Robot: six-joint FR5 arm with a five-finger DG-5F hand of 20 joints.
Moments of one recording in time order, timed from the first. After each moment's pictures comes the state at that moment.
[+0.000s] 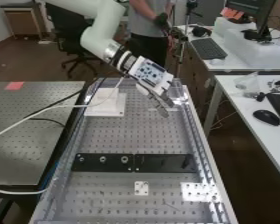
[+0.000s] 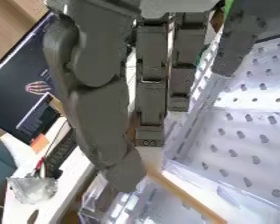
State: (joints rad) arm 1.92 -2.22 -1.32 -3.30 -0.87 0.34
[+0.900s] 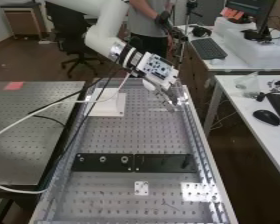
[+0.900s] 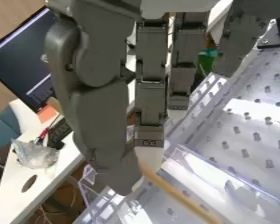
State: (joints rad) arm 1.92 -2.24 -1.27 -3.30 -0.94 0.16
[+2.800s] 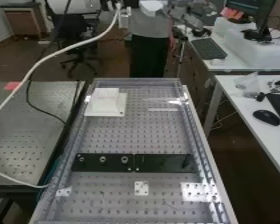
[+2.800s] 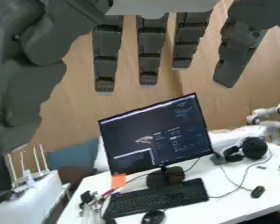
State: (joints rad) arm 1.80 -1.85 -1.42 -2.96 -1.27 -0.57
